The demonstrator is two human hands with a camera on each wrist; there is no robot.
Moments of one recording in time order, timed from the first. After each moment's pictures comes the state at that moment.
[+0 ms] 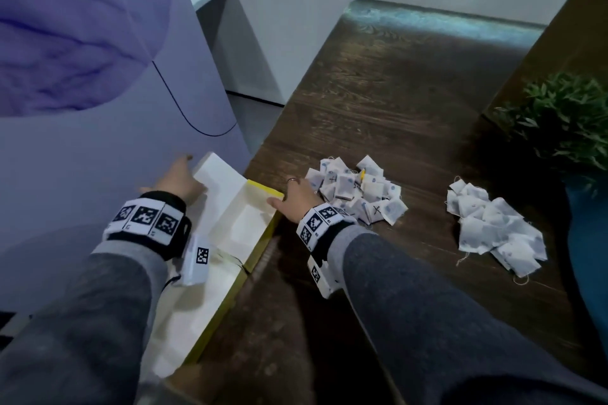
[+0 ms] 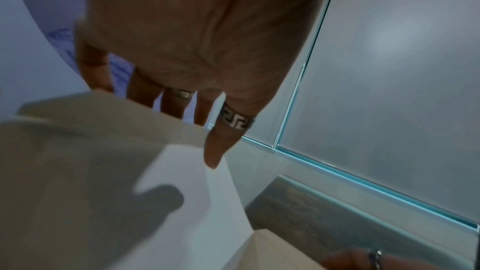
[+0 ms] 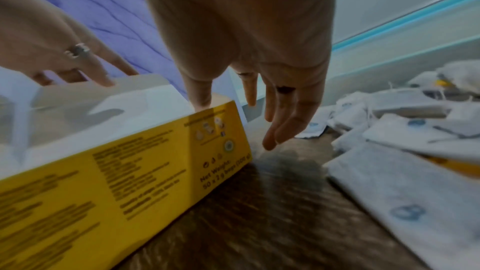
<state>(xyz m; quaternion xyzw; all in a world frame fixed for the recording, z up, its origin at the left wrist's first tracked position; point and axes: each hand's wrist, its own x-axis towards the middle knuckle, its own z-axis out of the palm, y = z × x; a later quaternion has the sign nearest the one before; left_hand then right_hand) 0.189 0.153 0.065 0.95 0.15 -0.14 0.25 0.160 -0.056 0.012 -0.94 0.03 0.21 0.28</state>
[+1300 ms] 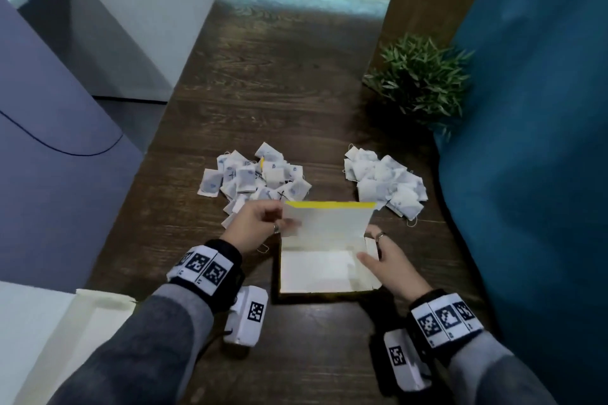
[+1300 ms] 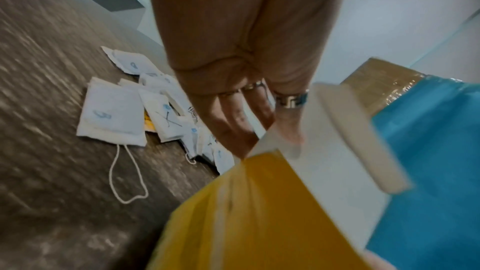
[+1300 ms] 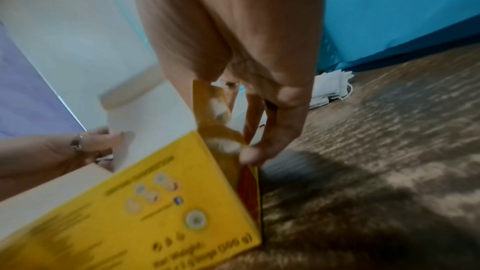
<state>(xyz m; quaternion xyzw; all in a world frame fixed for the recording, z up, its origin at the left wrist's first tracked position) 0.099 -0.072 0.019 0.75 -0.18 -0.33 0.54 -0.066 -0.269 -0.001 -0.81 0.25 0.05 0.53</state>
